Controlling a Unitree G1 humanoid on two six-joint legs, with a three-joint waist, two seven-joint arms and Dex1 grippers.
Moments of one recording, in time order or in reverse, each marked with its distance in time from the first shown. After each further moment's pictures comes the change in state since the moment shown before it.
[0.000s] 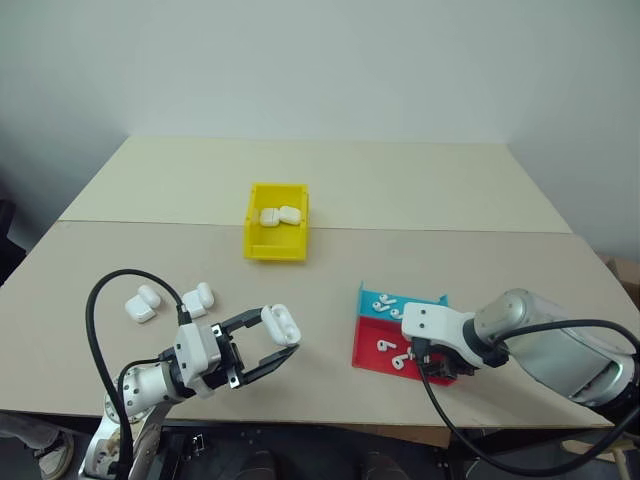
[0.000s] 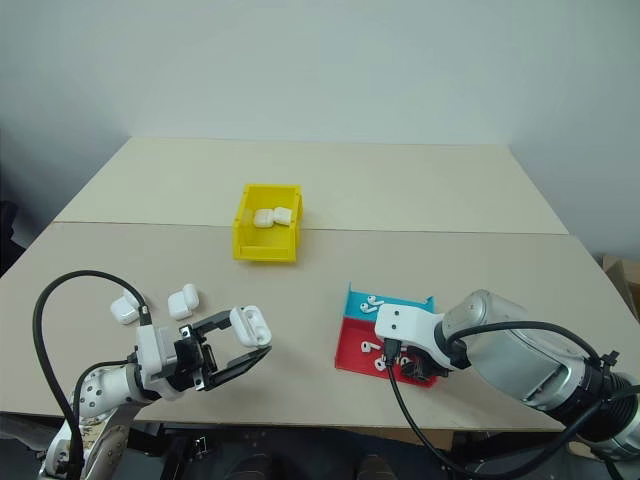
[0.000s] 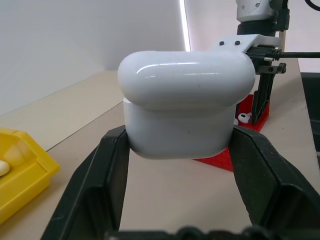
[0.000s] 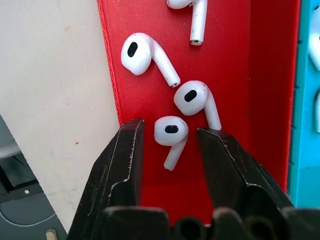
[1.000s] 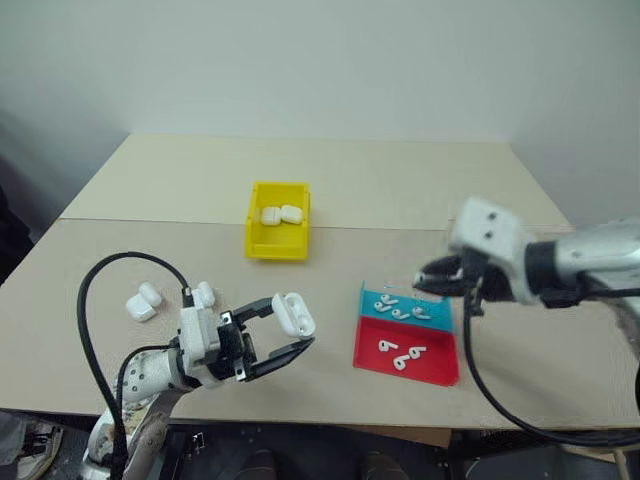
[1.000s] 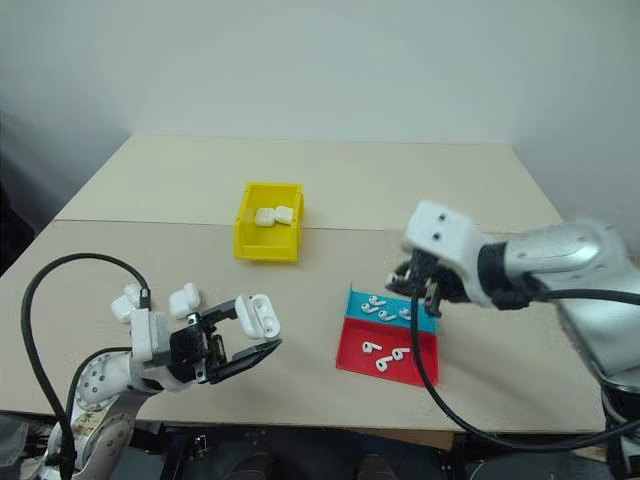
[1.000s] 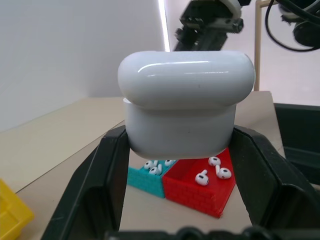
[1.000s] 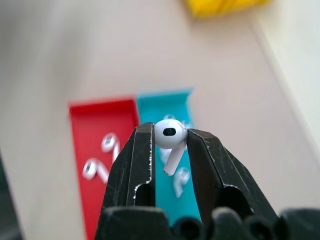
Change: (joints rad) left arm -0.093 0.011 -0.040 -0.106 -0.178 0.152 -0.020; right arm 0.001 0.121 -0.738 -0.080 0.273 -0.148 0.042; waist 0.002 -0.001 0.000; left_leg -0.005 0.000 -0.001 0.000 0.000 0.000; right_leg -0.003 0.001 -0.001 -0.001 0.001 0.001
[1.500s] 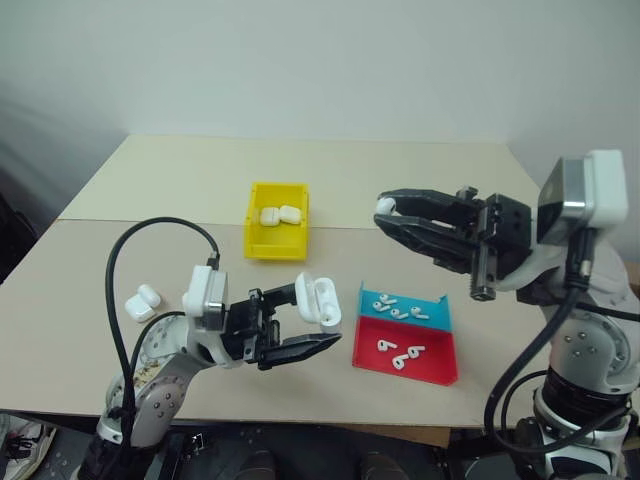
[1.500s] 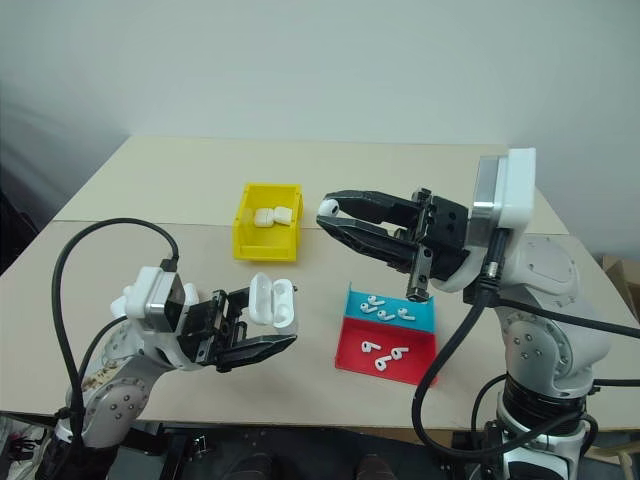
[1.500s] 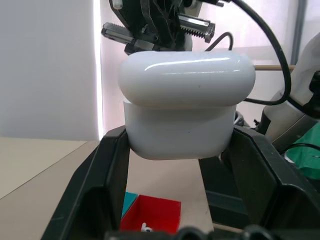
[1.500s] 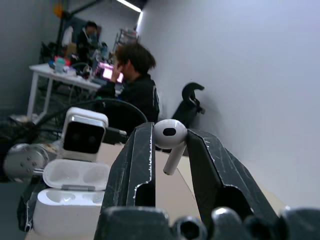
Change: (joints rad) left arm -0.206 0.004 -0.042 -0.022 -0.262 0.268 -0.096; right arm 0.053 0.521 -0.157 0.101 0.360 -0.525 -0.047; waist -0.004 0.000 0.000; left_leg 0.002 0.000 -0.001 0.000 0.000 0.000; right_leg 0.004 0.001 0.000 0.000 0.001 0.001
